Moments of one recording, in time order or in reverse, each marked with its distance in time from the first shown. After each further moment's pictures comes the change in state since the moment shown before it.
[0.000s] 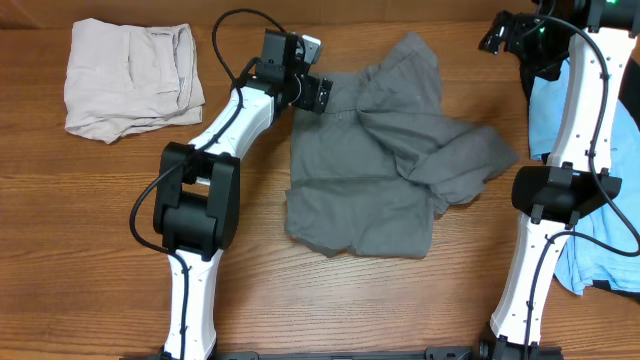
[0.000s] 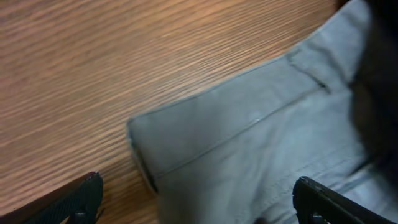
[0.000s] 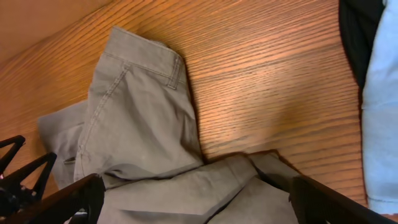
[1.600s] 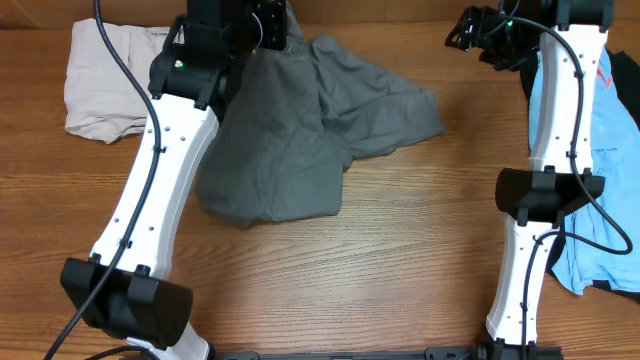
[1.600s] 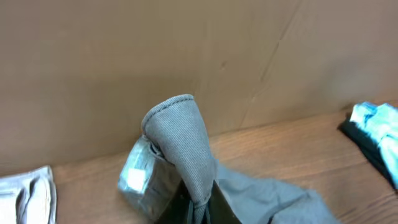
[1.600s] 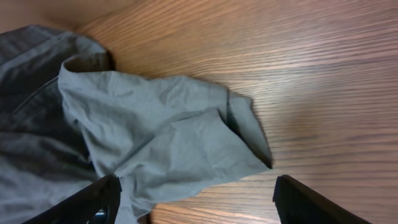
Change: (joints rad) left arm 0.017 -0.542 0.064 -0.147 -0.097 -0.160; right arm 0.112 -0.053 -0.005 0.000 -0.063 0.007
